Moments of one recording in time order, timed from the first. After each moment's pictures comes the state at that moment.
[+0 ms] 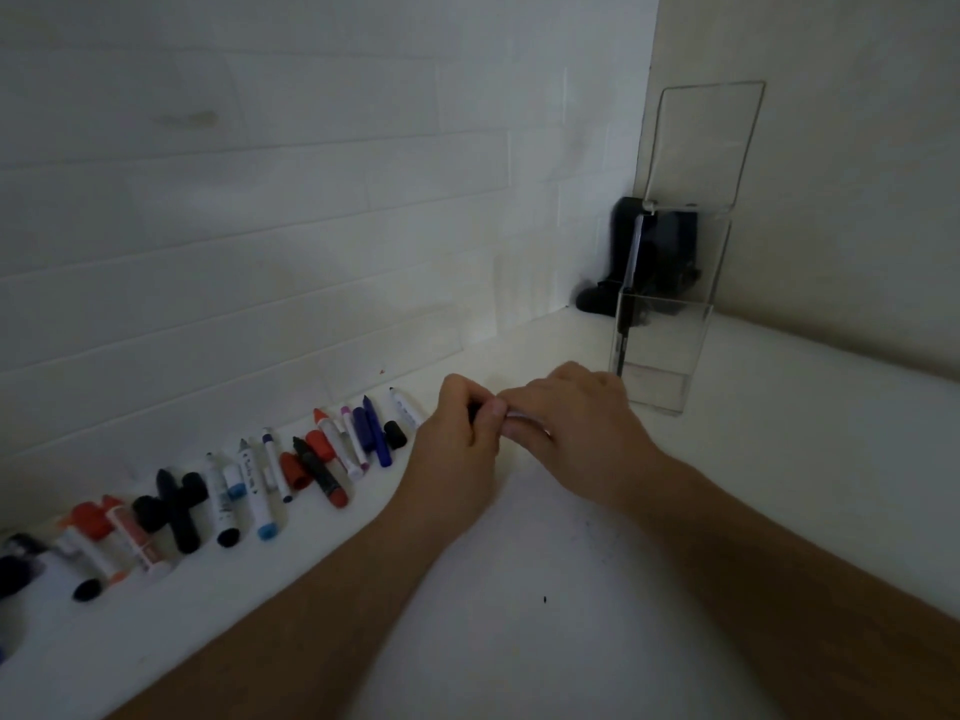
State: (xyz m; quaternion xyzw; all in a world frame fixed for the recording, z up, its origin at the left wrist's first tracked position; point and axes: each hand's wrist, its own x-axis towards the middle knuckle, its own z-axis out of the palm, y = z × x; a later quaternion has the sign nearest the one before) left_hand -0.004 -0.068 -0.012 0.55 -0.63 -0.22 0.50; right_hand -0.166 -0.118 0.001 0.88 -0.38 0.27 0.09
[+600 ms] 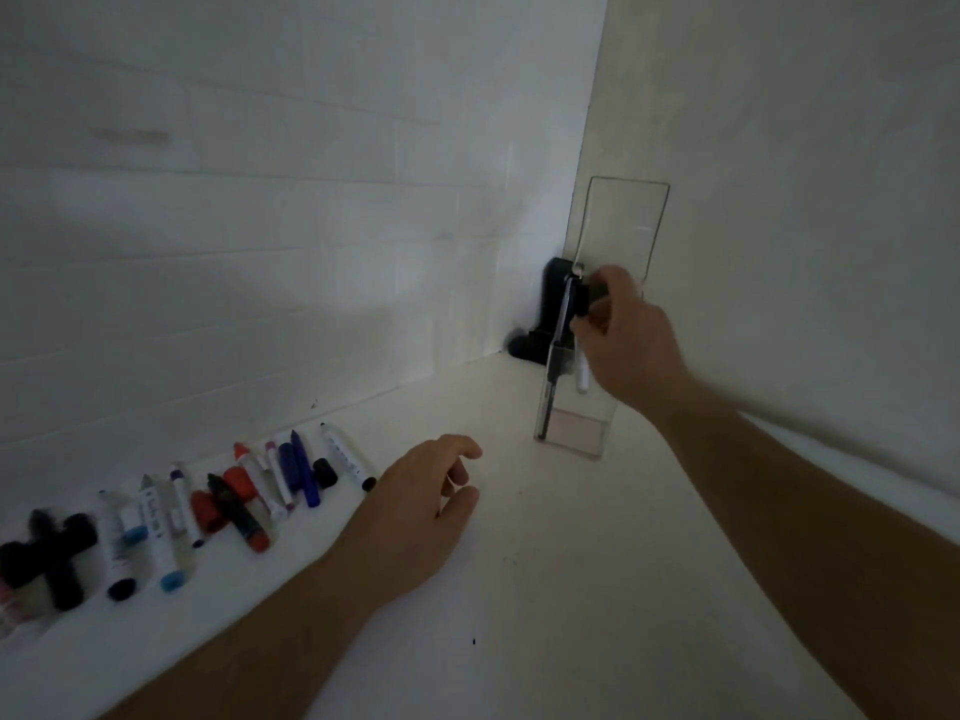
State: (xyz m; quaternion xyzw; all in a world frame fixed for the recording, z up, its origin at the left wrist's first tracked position) left_hand -0.009 -0.066 -0.024 0.51 -0.76 -0.13 0.39; right_hand -0.242 -0.170 0.102 0.71 -0.57 0.40 0.00
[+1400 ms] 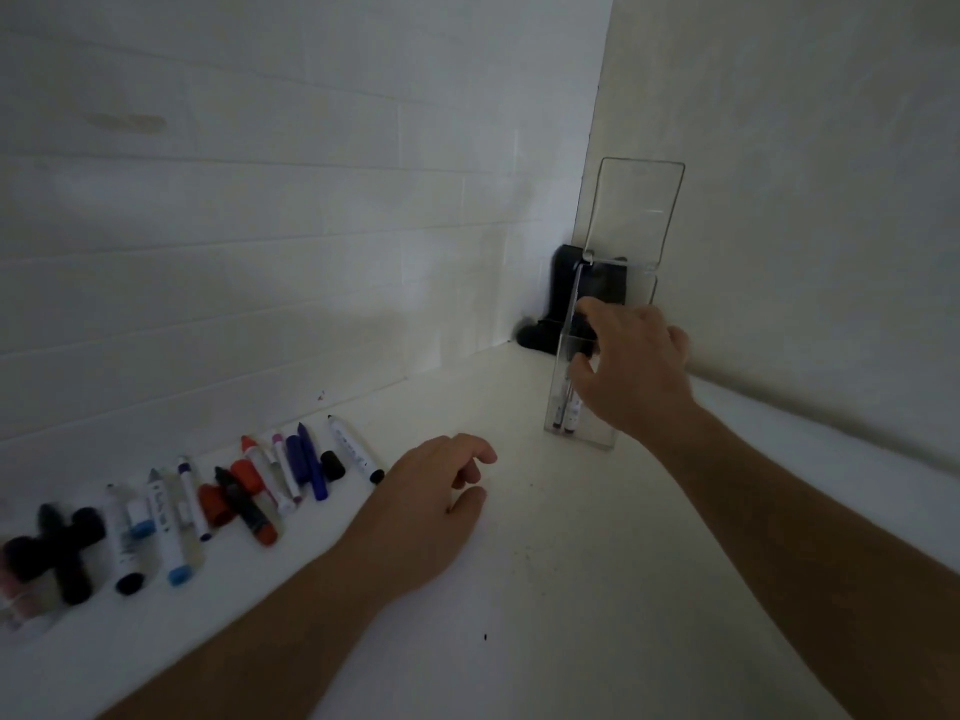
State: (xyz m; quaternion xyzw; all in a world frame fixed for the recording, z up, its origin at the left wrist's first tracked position) left_hand -0.007 -0.065 -0.020 0.52 -0.77 -0.12 0.35; right_hand -0.240 -0.166 0.067 0.73 -0.59 0.29 0.19
